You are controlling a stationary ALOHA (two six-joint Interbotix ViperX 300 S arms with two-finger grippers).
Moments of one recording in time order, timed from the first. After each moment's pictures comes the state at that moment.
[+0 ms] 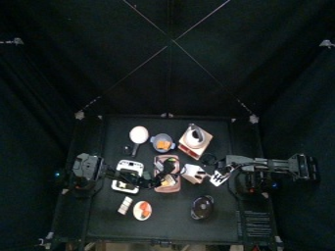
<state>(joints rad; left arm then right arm) -0.13 0.35 0.36 1.72 0.71 -2.19 -0.13 -0.54 0.64 0.19 1.46 0.67</state>
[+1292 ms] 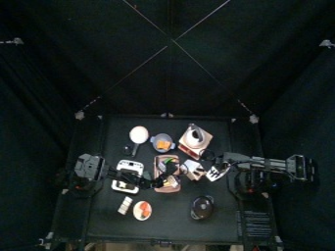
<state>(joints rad) -0.13 0.38 0.32 1.72 0.67 -2.18 -0.24 -0.48 0.70 0.17 1.30 0.66</state>
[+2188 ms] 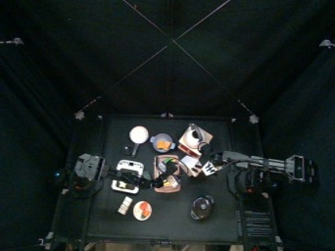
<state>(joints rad) -0.13 0.38 0.32 1.72 0.67 -2.18 -0.28 -0.46 0.75 0.08 1.03 0.67</state>
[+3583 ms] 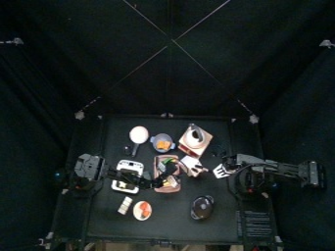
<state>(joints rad) -0.13 0.37 0.33 1.72 0.67 -2.18 -0.27 -0.69 0.79 0.10 1.16 0.86</state>
